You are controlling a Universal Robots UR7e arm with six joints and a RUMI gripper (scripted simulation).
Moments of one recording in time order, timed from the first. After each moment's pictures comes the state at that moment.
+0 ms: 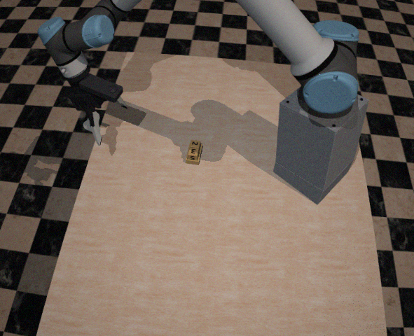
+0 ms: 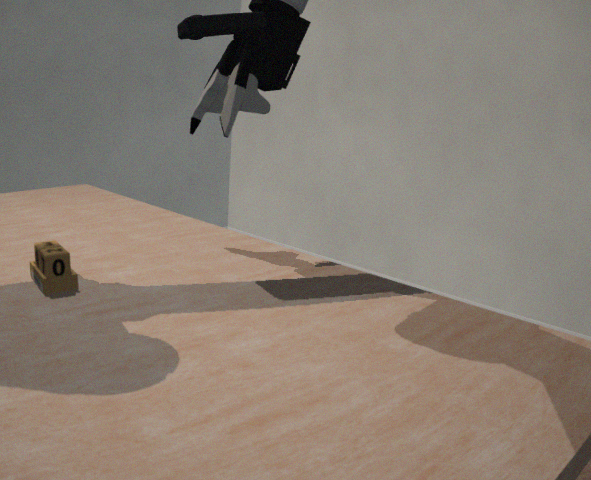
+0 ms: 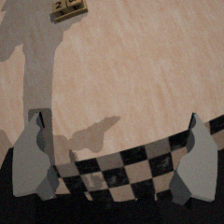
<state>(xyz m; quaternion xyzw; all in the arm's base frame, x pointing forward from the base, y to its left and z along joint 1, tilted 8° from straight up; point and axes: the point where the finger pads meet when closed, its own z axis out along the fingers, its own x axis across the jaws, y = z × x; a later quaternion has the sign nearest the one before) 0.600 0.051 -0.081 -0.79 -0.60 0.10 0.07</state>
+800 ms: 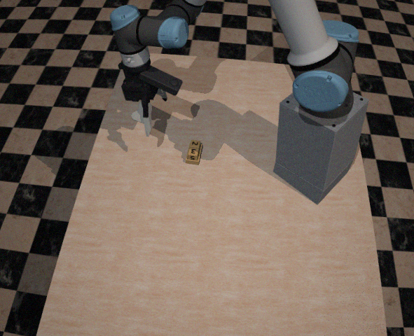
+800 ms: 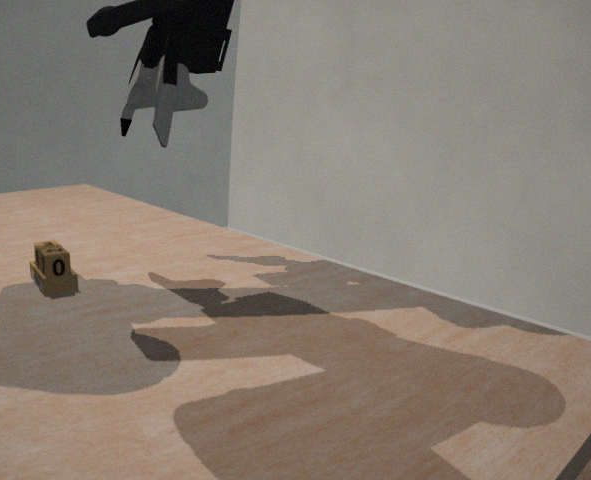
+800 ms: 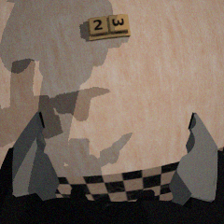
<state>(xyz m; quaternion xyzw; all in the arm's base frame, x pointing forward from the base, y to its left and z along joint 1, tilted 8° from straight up) 0.480 -0.002 -0.090 -0.75 -0.66 0.03 0.01</state>
